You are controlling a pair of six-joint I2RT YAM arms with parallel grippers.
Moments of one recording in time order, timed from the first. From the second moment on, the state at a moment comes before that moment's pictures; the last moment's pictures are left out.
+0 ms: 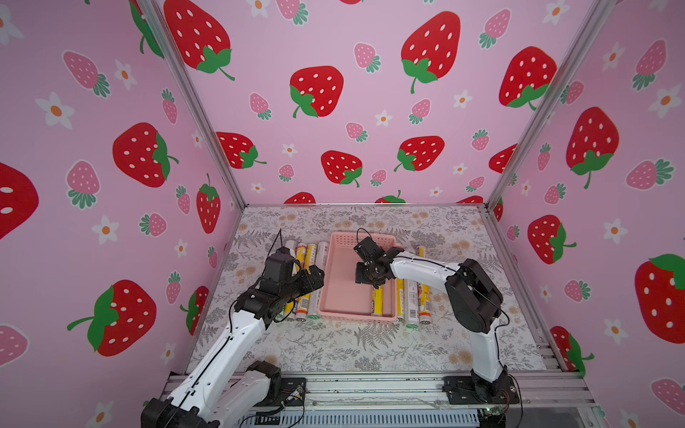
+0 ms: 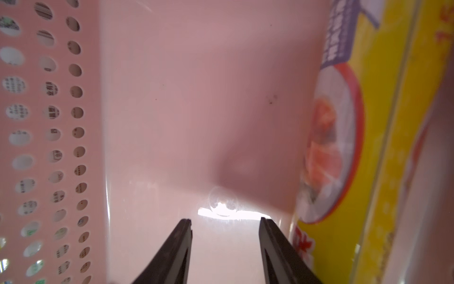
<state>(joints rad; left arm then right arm) -0.28 0.98 0.76 -0.54 0.14 -0.65 0.76 2.05 1.49 -0.56 0.04 0.79</state>
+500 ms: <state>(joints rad) -0.34 1.10 0.77 -0.49 0.23 -0.68 0.75 1.78 1.41 -0.56 0.06 0.75</state>
